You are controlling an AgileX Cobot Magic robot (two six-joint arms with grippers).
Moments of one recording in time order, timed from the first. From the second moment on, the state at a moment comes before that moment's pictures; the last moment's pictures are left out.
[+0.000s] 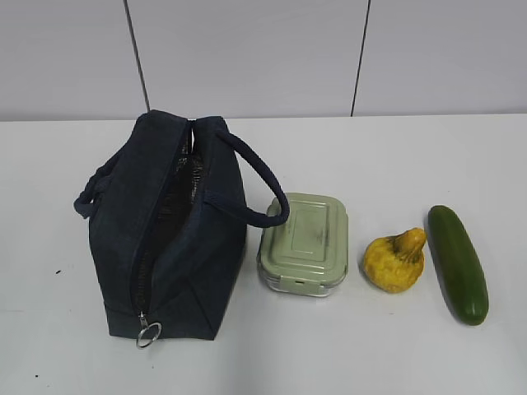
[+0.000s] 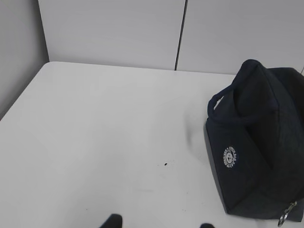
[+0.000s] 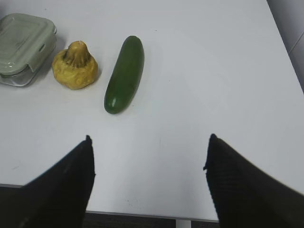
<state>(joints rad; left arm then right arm) -0.08 -0.02 -0.52 0.03 1.11 -0.06 0.01 -0.02 -0.50 -0.04 1.15 -0.09</state>
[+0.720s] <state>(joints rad) -0.08 -0.02 -0.52 0.03 1.11 -0.06 0.01 0.20 -0.58 -0.02 1.12 -0.09</state>
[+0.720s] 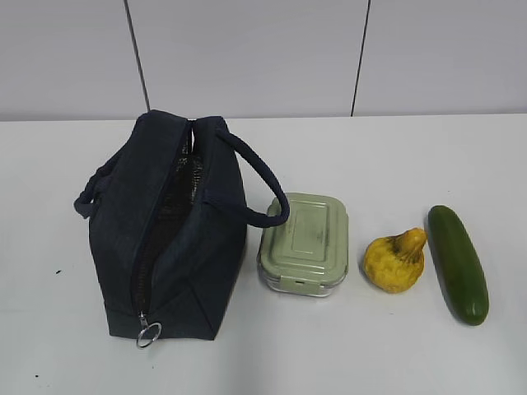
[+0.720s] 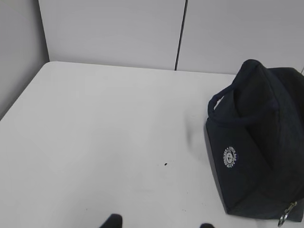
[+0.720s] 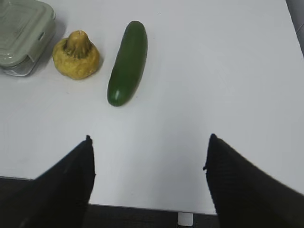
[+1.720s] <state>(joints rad) -0.08 -0.02 -0.52 0.03 1.11 -0.06 0.05 1.31 -1.02 0.11 0.99 -0.09</state>
